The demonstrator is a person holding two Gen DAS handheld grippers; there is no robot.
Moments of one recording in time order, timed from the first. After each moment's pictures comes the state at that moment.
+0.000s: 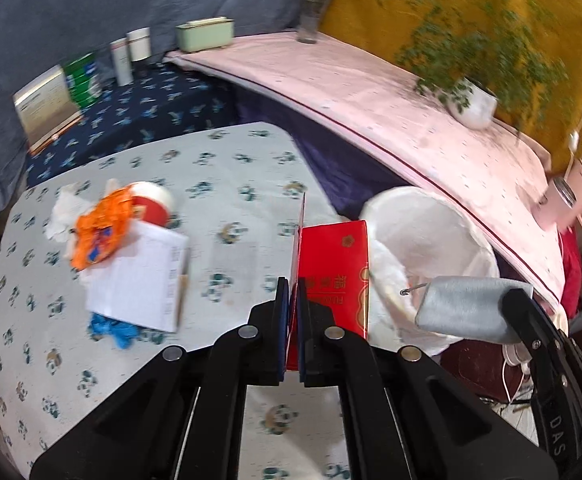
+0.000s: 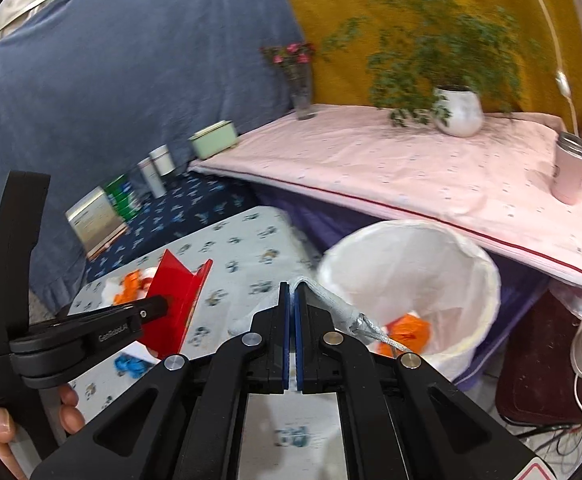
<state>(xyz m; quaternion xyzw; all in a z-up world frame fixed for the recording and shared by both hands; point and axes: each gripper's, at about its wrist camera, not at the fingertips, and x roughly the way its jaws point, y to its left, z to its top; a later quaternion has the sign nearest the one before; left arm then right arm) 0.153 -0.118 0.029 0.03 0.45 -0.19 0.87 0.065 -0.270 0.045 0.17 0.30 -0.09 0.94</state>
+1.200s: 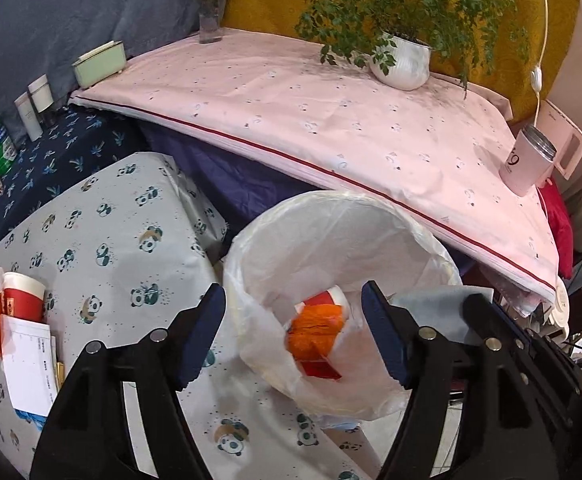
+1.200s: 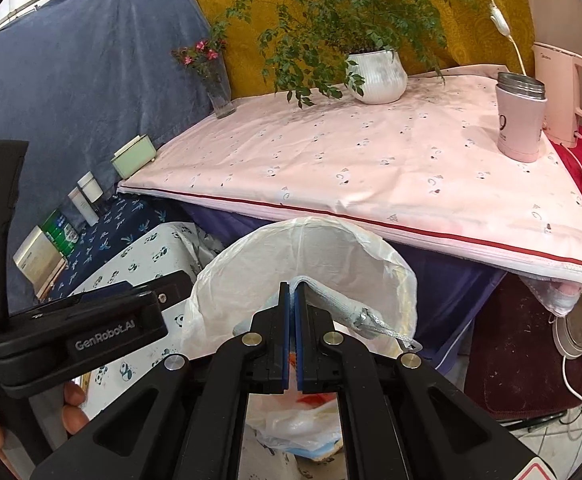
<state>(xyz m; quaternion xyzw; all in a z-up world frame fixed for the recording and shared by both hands) 0.187 -0.272 -0.006 0.10 0.43 -0.27 0.85 0.091 -0.397 -0.009 0.22 0.31 -0.17 0.91</state>
